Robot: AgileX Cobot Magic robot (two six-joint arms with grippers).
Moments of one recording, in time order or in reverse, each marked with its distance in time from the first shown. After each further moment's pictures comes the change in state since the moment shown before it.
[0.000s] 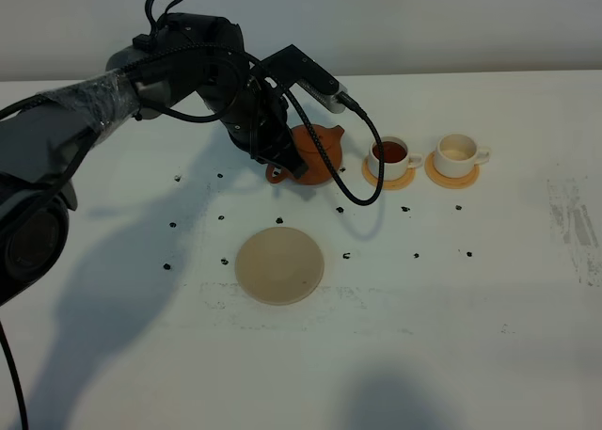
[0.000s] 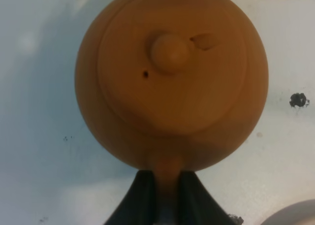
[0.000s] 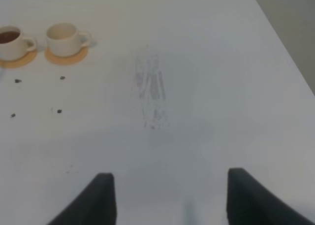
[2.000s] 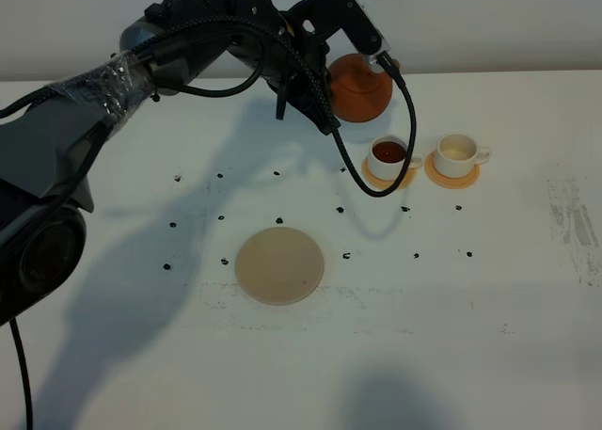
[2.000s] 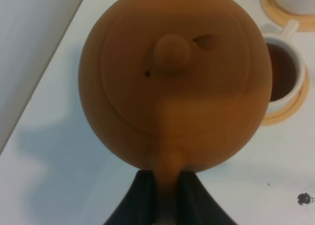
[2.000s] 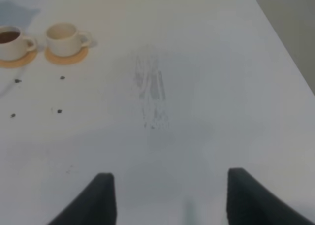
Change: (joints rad) left arm -0.065 0.000 -0.199 0.019 -0.068 0.174; right arm 0.000 0.000 0.000 0.000 0.000 0.000
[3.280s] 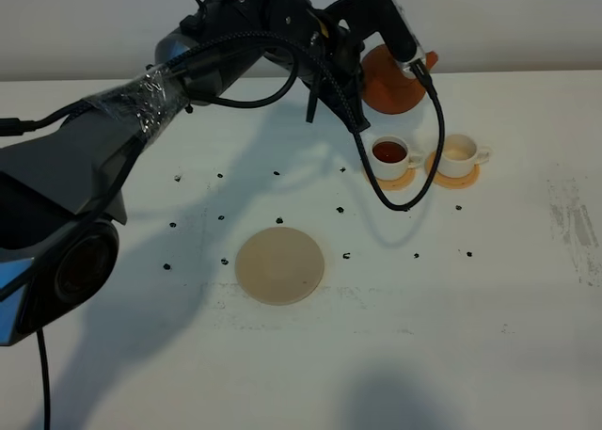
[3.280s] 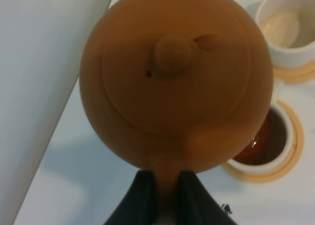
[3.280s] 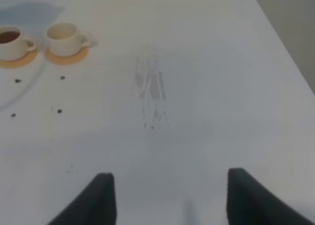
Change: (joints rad) left arm -0.059 0.065 -0.103 0.009 -0.056 0.054; right arm 0.000 0.000 0.000 0.000 0.000 0.000
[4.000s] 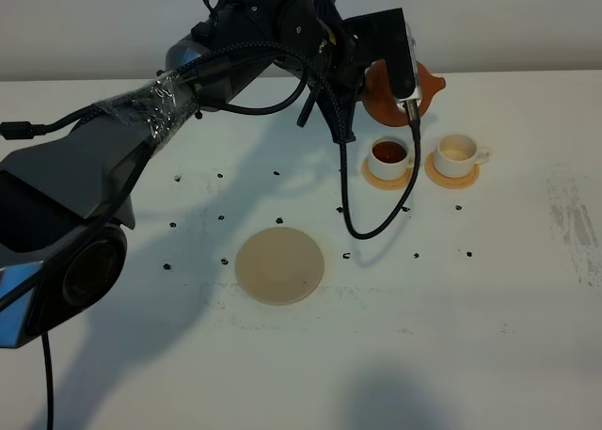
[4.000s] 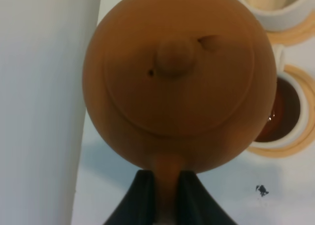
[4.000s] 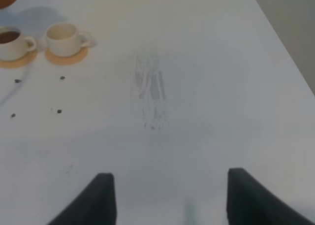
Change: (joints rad) left arm -0.014 0.011 -0.005 0.046 -0.008 0.277; right arm 0.000 0.000 0.000 0.000 0.000 0.000
